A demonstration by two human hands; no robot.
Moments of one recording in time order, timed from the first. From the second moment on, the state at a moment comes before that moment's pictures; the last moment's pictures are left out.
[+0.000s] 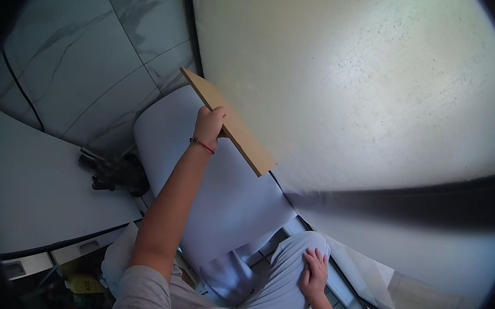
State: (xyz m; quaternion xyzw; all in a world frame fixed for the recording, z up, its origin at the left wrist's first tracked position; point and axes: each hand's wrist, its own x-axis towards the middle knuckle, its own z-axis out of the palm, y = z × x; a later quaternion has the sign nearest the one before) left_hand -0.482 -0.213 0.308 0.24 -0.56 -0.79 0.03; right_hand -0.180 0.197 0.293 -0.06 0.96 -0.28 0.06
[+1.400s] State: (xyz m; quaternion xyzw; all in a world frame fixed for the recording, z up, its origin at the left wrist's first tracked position) left_hand -0.476 -0.239 0.337 0.20 -0.51 -0.83 0.02; right_hand -0.187 0.192 0.298 -0.03 0.96 -0.27 0.08
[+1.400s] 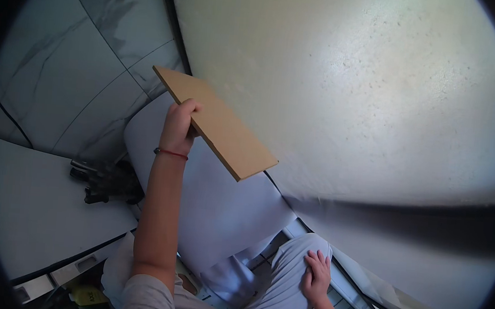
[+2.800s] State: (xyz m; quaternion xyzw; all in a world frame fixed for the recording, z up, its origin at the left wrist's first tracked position) left_hand -0.500 -0.241 0.327 0.18 -0.56 -0.81 0.07; right_hand -0.181 0.188 0.295 -0.03 0.96 -0.28 0.04
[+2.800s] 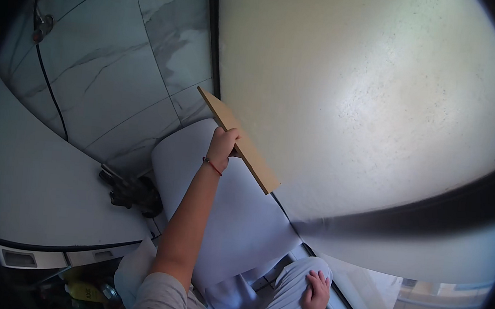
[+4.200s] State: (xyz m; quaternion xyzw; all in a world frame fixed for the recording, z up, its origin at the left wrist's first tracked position) left_hand -0.464 -0.179 0.325 0.05 -0.84 -0.46 0.27; right_hand -0.181 0.183 0.298 -0.07 0.96 -0.26 0.05
